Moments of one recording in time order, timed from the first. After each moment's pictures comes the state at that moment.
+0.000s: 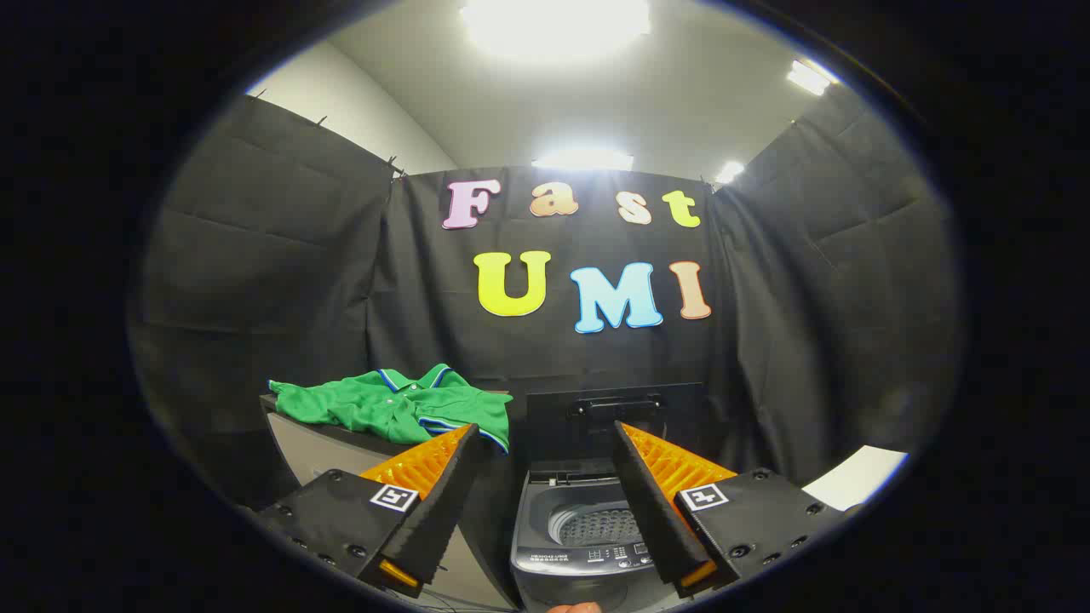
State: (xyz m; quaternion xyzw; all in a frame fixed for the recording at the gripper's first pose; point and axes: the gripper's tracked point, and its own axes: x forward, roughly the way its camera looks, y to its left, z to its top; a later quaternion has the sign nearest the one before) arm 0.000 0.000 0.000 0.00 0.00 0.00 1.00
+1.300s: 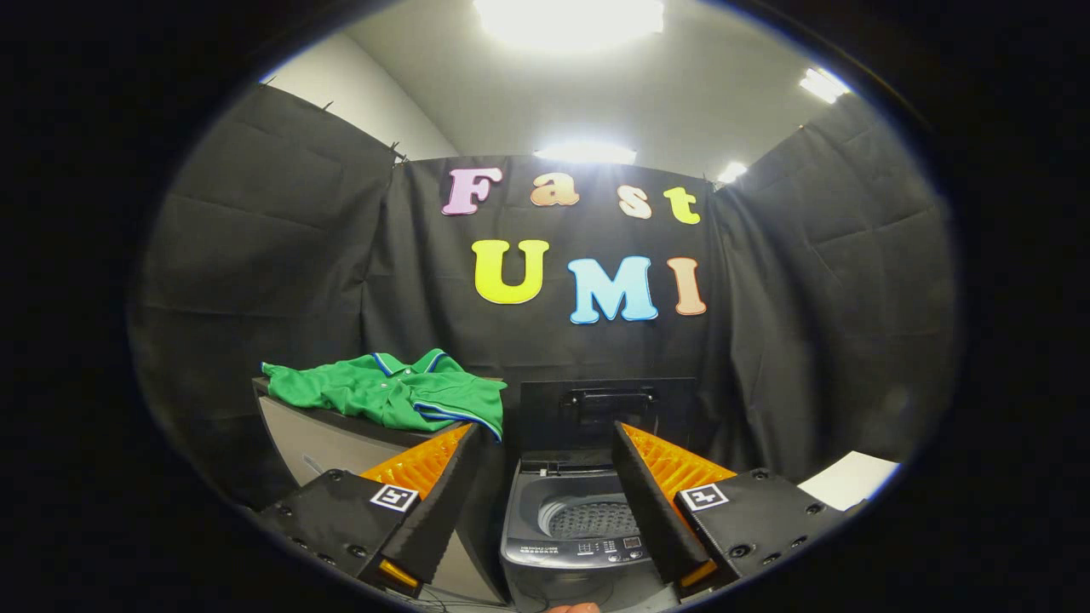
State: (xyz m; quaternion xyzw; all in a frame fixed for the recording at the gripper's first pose) arm -0.007 -0.004 -0.010 -0.03 0.02 -0.01 1.00
